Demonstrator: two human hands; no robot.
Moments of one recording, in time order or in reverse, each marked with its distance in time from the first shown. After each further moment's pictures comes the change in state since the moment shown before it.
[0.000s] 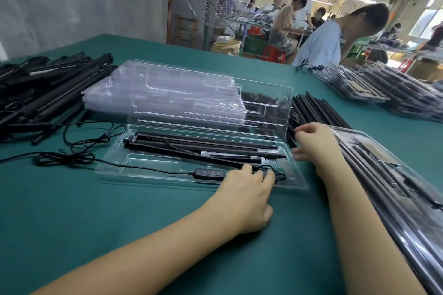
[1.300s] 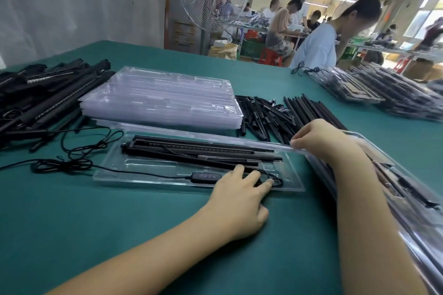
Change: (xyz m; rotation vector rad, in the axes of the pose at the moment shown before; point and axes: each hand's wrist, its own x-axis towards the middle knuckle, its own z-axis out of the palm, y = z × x) left_hand -0.002 -0.003 0.019 -0.120 0.016 -0.027; right_hand -0.009 -0.028 -0.028 -0.593 -0.158 -0.132
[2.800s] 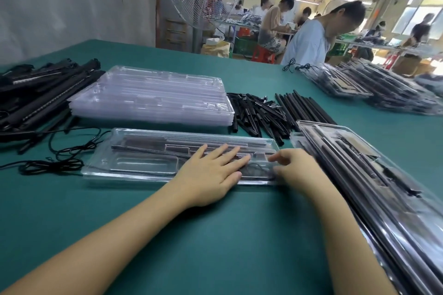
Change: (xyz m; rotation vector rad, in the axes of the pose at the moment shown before) left_hand 0.012 -0.058 0.003 -0.042 -0.107 0.005; right_hand -0.028 0.030 0.056 0.137 0.020 -0.050
